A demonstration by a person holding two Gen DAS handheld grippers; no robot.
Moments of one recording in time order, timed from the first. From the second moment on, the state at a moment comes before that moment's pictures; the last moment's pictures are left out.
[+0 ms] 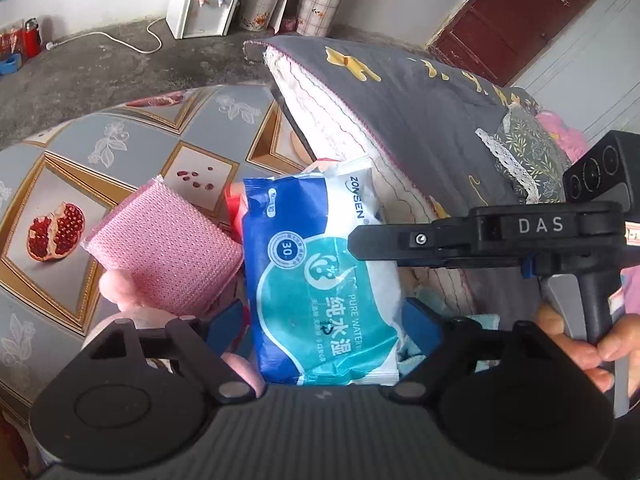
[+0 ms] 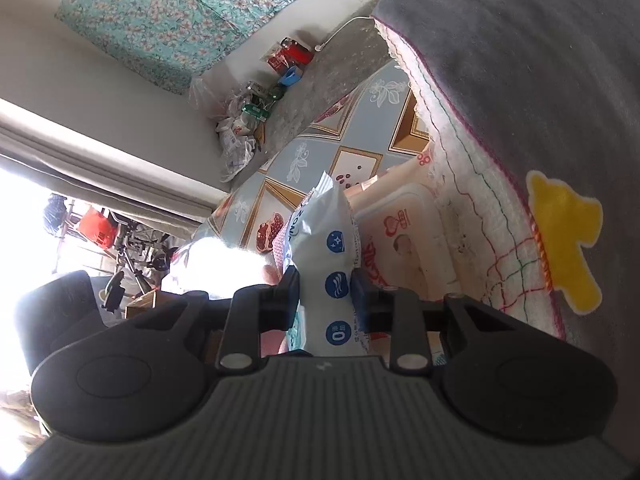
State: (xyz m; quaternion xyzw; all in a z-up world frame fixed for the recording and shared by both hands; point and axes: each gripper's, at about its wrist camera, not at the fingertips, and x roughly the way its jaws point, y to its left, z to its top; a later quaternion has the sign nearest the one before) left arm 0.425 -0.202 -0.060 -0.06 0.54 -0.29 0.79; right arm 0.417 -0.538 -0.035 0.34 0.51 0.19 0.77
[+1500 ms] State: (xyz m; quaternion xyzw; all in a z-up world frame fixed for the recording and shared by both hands) left arm 0.263 0.127 0.036 -0.15 0.50 -0.05 0.85; right arm 0.318 -0.165 0.088 0.26 0.55 0.37 0.70
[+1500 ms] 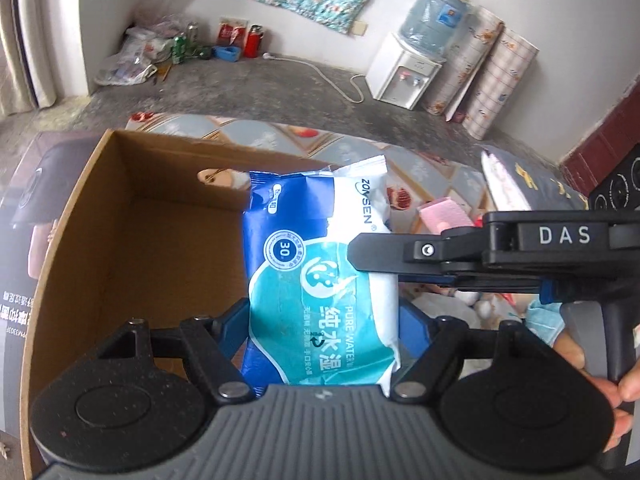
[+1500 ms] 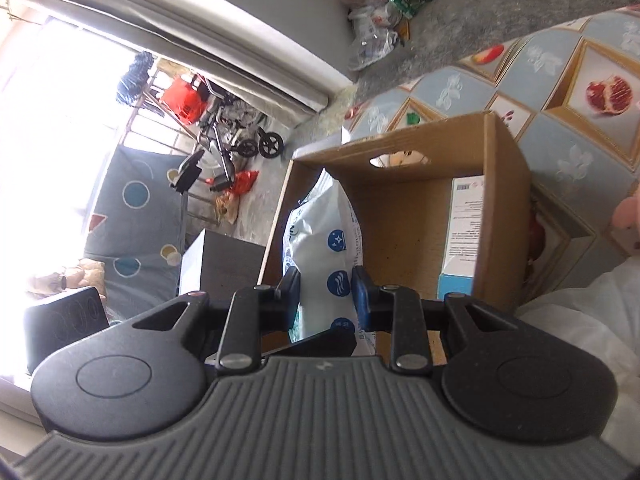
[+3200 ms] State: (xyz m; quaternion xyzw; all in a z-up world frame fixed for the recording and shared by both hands) left arm 0.301 0.109 0.034 -0.13 0.42 0.00 0.90; right arm 0.316 -0.361 0.124 0.22 0.45 0.24 0.83
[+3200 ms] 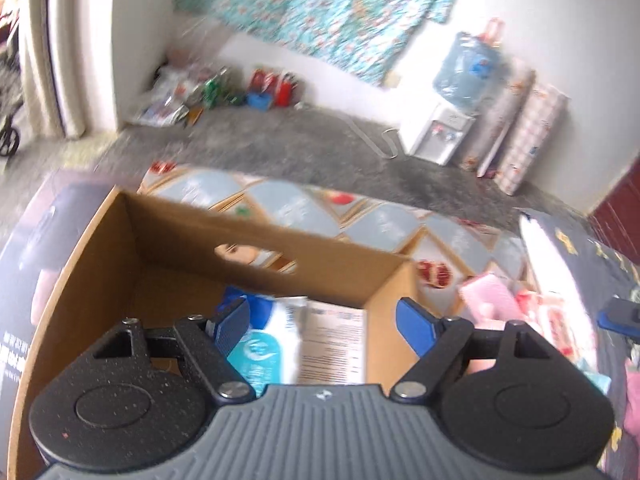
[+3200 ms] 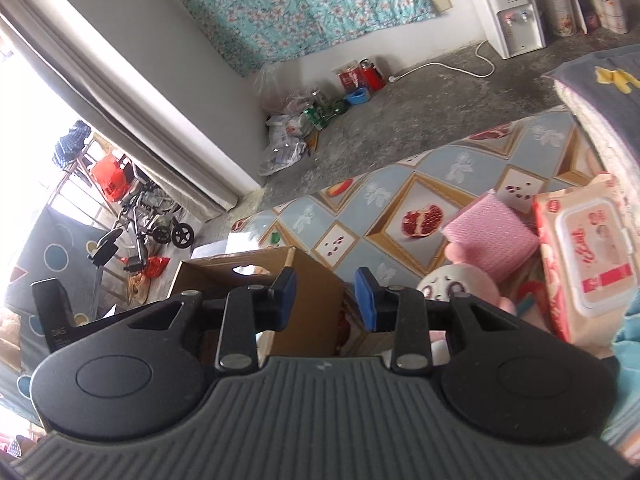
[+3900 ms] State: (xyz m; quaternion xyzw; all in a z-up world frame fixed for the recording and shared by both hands) left arm 0.346 -0.106 -0.011 -0.04 0.52 -0.14 0.84; right arm 0.377 -0.423 0.050 0.25 0.52 0.21 0.79
